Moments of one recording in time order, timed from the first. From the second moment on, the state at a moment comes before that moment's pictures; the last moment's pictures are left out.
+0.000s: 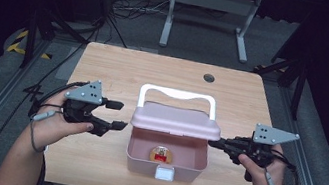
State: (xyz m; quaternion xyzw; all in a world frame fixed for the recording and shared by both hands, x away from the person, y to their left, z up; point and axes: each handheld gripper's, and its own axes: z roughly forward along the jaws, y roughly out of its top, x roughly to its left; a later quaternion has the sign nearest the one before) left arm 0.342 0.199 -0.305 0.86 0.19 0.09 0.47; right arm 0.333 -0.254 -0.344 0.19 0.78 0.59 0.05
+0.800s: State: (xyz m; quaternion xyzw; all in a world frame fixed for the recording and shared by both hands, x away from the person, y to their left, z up) left arm 0.375 0.234 -0.315 0.78 0.32 0.18 0.51; right arm 0.324 -0.254 -0.345 0.20 0.80 0.57 0.03
